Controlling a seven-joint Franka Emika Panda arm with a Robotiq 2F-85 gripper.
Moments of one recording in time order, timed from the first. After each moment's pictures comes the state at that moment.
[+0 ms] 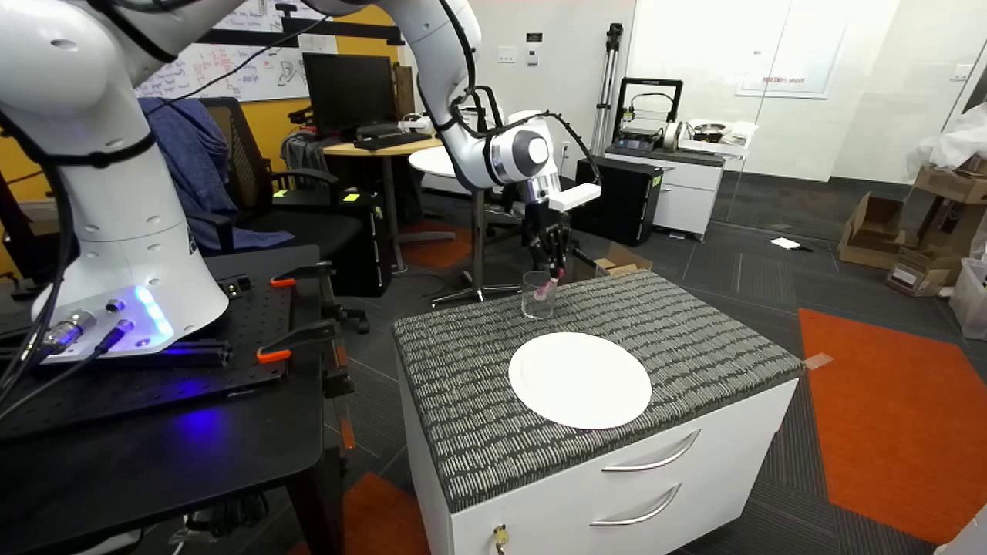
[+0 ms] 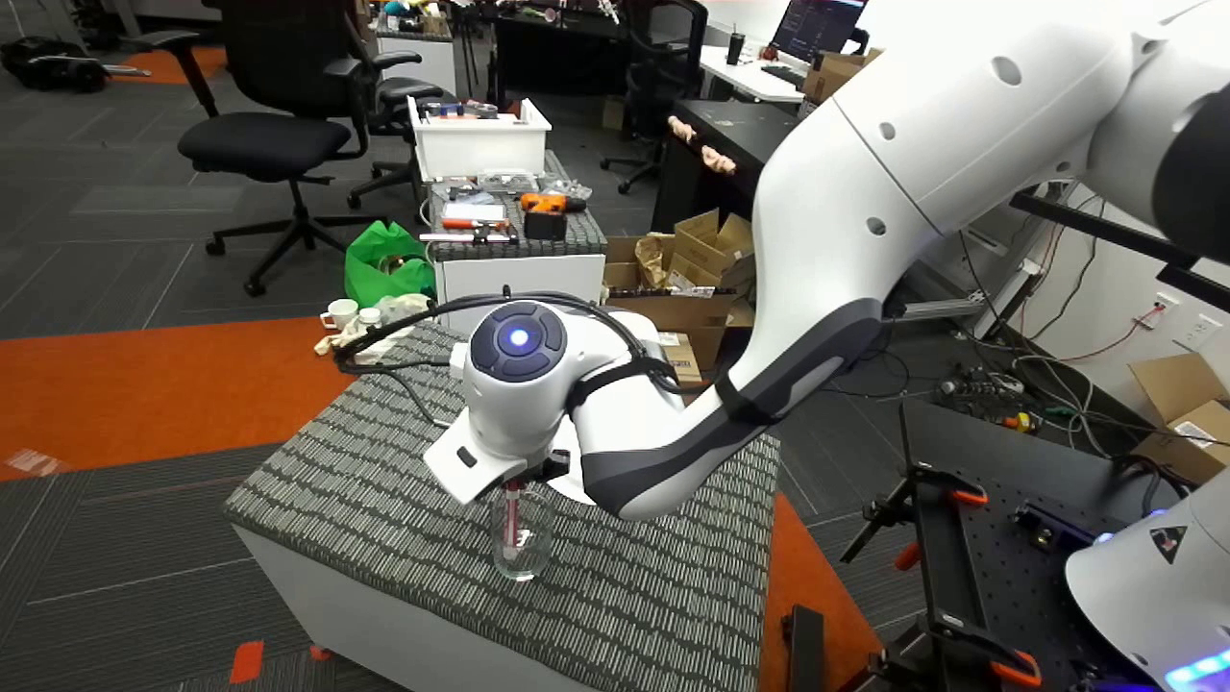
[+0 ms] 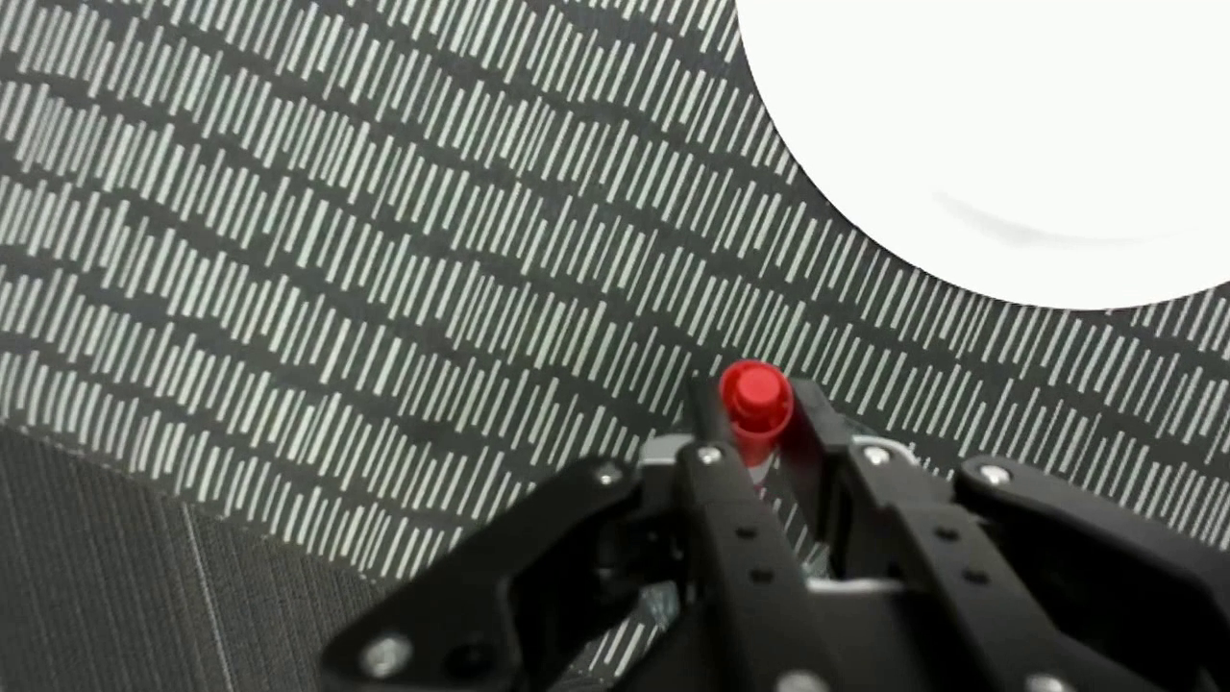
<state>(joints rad) 0.19 0.96 -0.06 -1.60 -0.57 2.62 -1.34</state>
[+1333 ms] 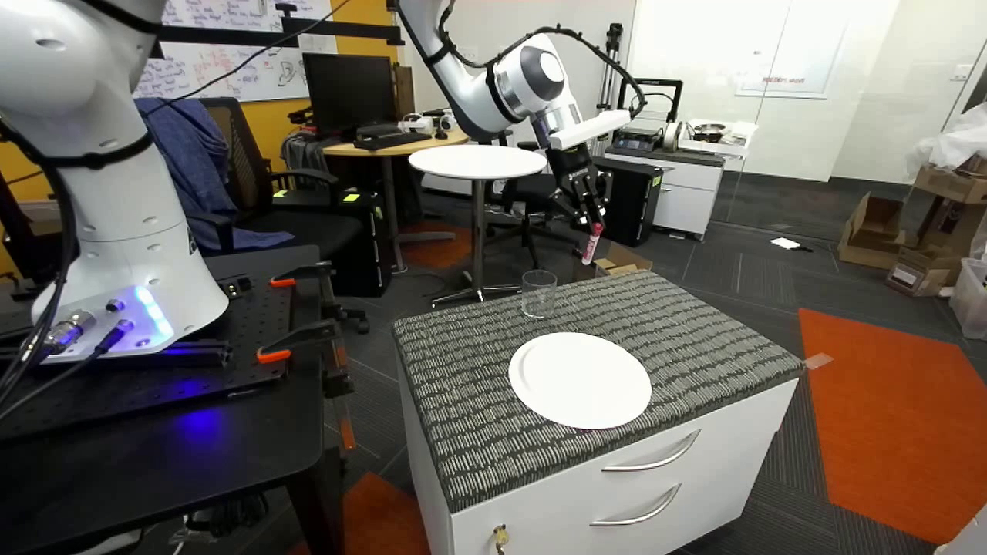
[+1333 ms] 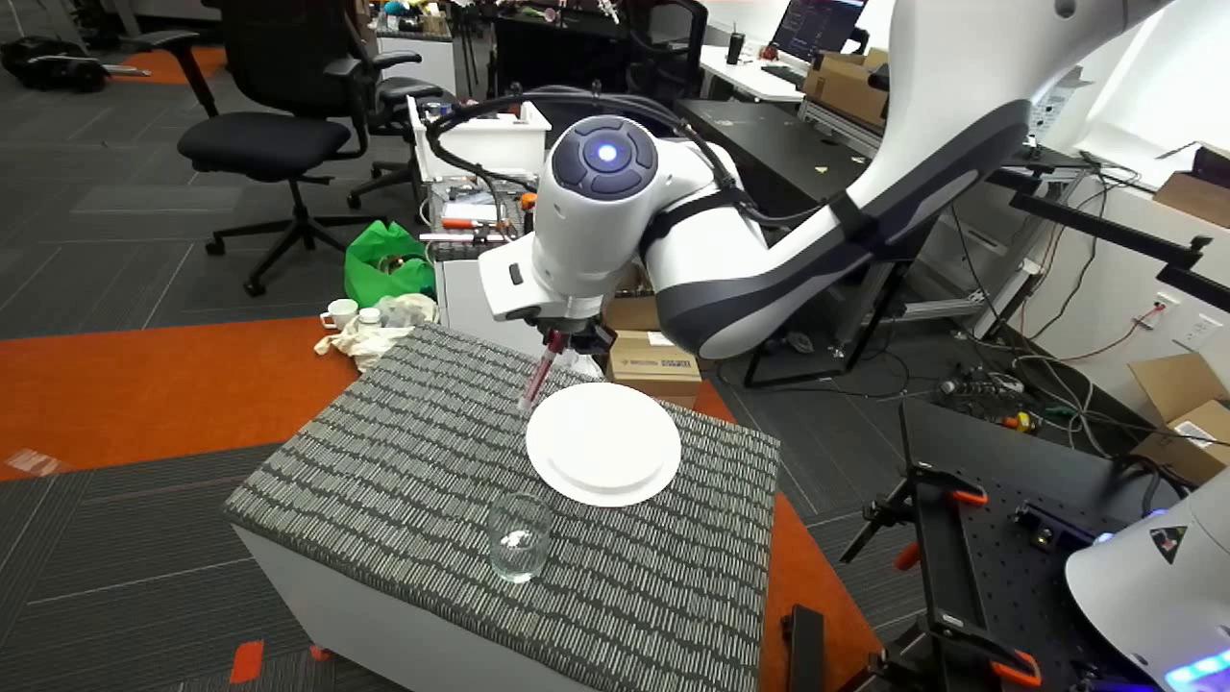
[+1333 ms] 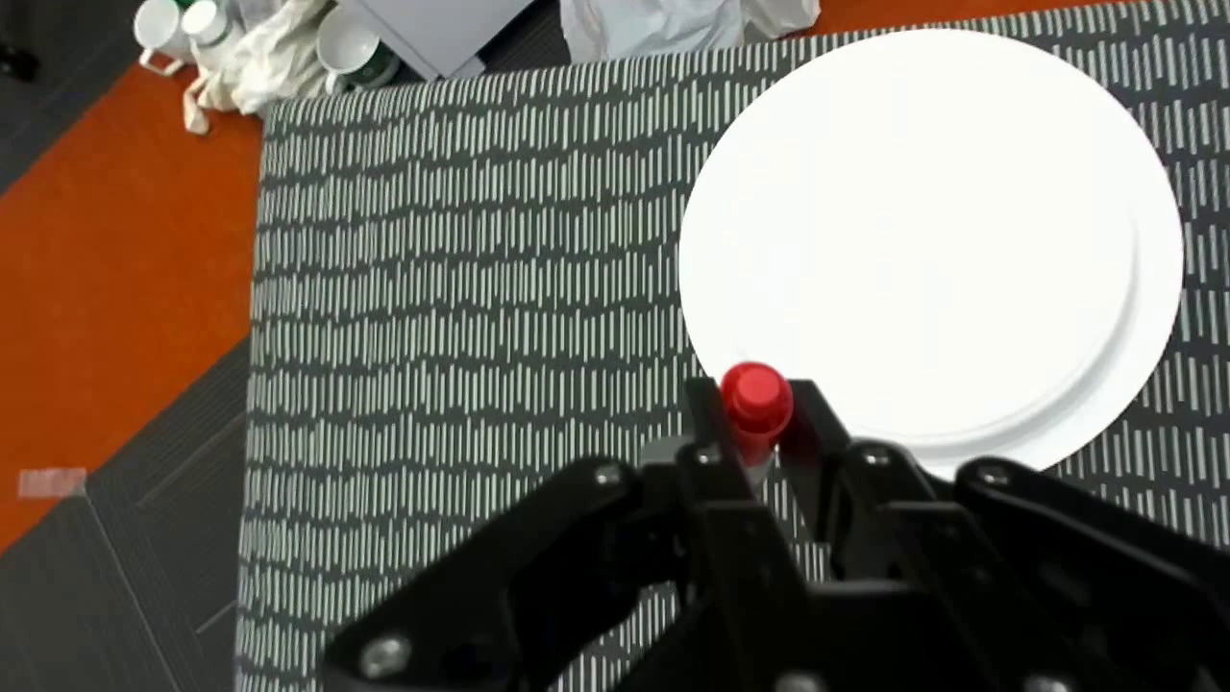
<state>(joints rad) 0.12 0.61 -0.12 -1.83 -0.78 2.57 -0.86</state>
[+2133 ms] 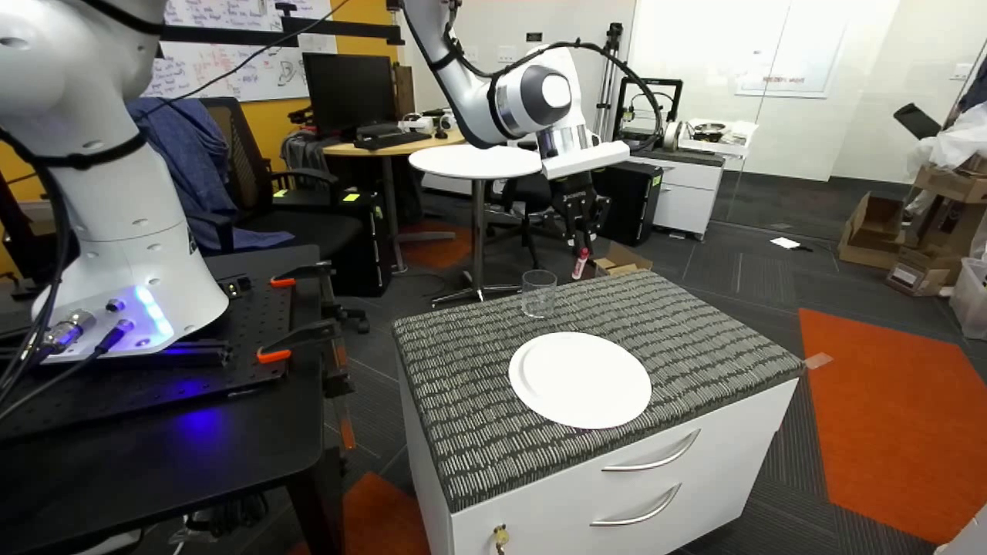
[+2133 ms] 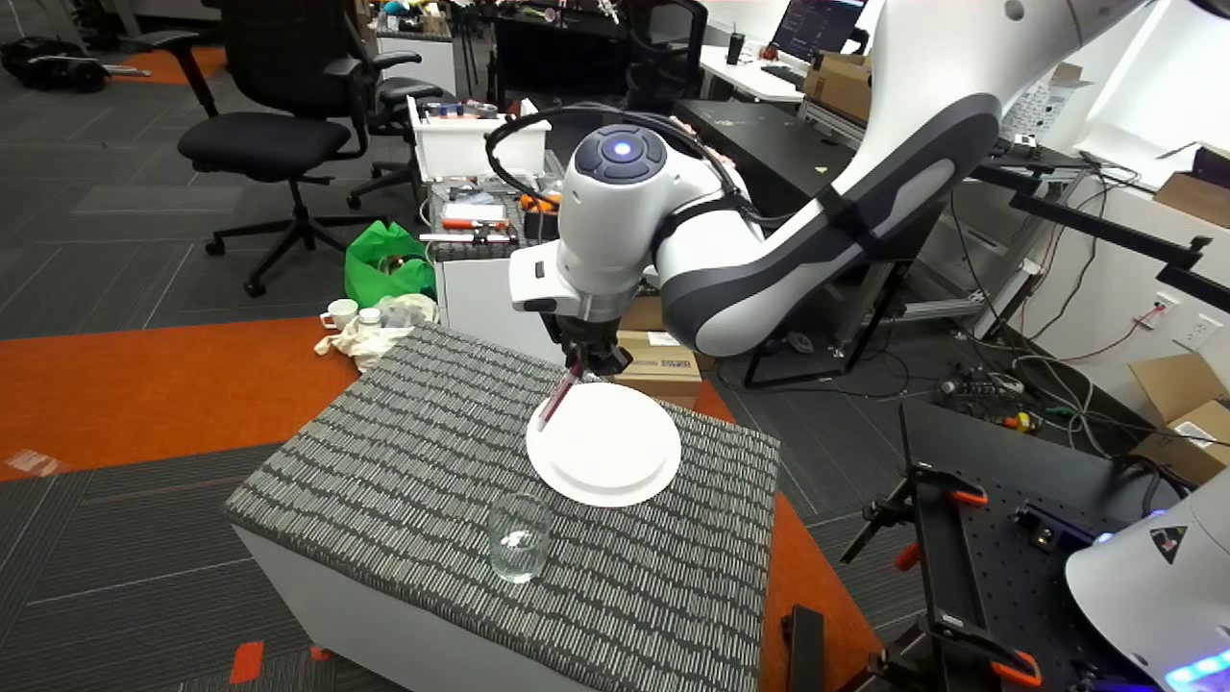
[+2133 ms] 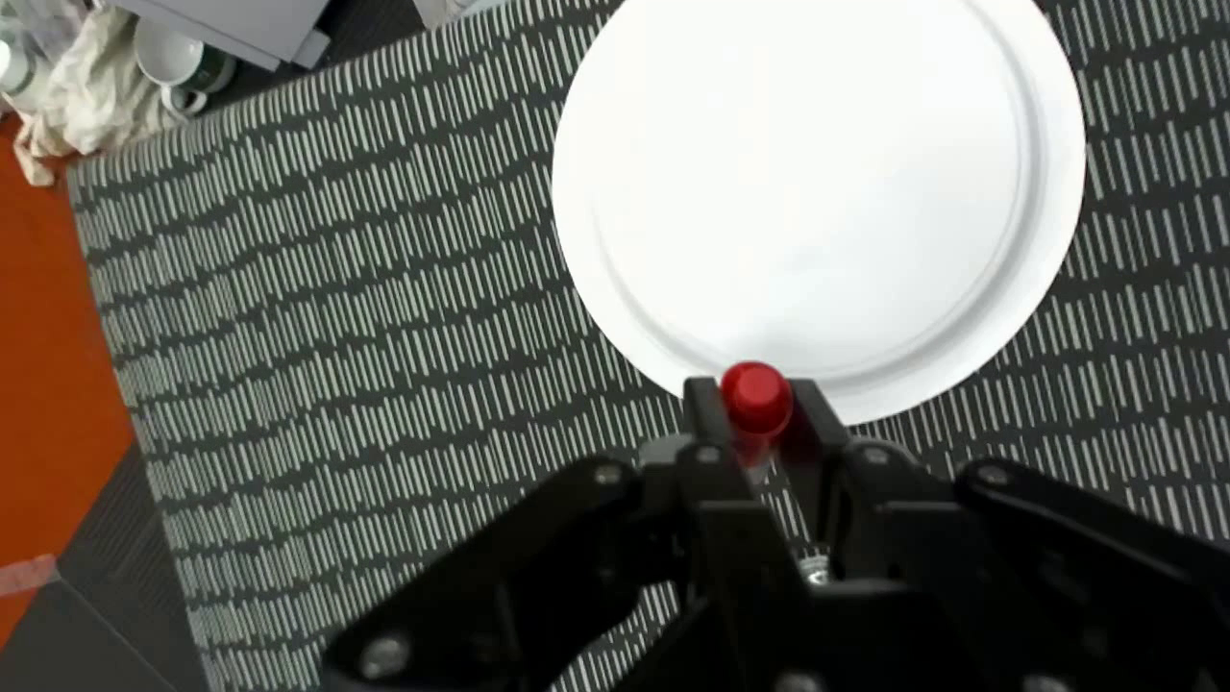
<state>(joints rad) -0.06 0.63 0.02 -1.87 -0.63 2.59 -0.82</state>
